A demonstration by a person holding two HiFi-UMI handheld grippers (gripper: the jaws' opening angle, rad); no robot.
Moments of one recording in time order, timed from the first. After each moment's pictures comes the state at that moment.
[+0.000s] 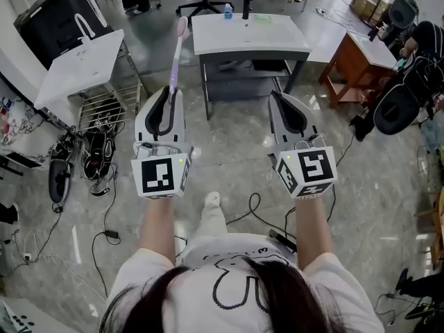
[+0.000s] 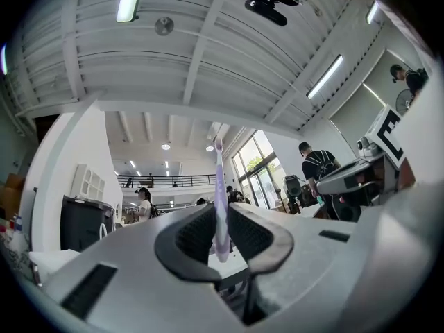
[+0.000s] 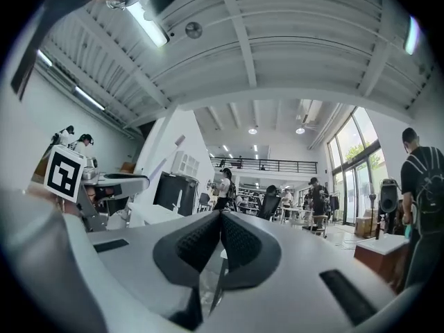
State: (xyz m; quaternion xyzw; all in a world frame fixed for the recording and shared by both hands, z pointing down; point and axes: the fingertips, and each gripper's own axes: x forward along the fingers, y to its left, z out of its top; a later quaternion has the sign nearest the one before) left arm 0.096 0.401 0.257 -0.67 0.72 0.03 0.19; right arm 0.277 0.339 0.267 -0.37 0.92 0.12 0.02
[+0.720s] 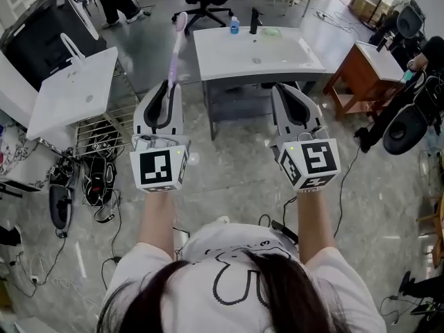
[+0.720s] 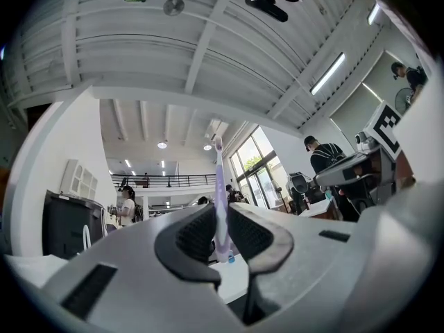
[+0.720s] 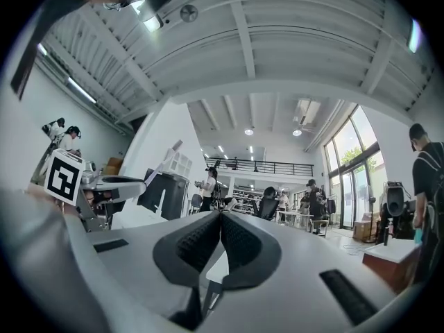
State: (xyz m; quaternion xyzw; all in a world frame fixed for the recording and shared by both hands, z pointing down) left arm -0.037 0.228 0.243 -0.69 0.70 0.03 0.19; right arm 0.154 0.173 0.245 -0.39 0.91 0.12 0.02
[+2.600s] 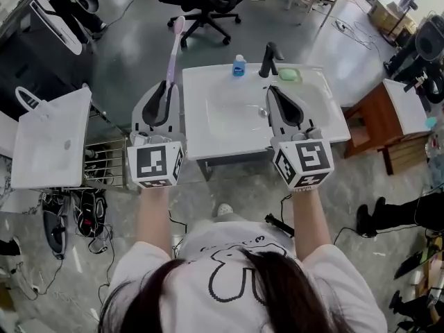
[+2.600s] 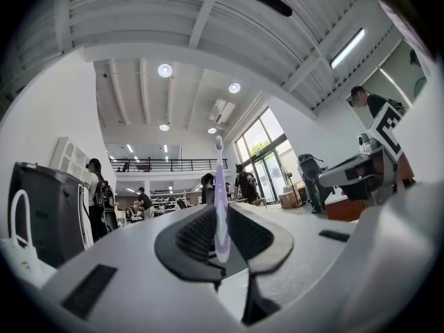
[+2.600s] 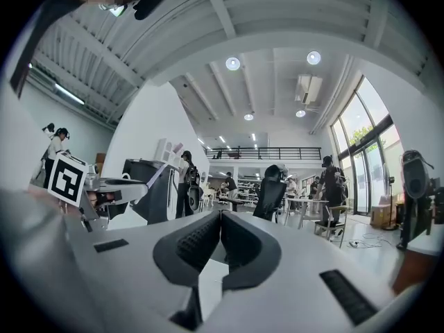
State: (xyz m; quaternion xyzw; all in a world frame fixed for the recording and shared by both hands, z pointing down) left arm -0.155 -0.210 0.281 -0.68 0.72 -0.01 0.14; right arm 0.038 -0.270 0.284 -0.36 0.93 0.07 0.00
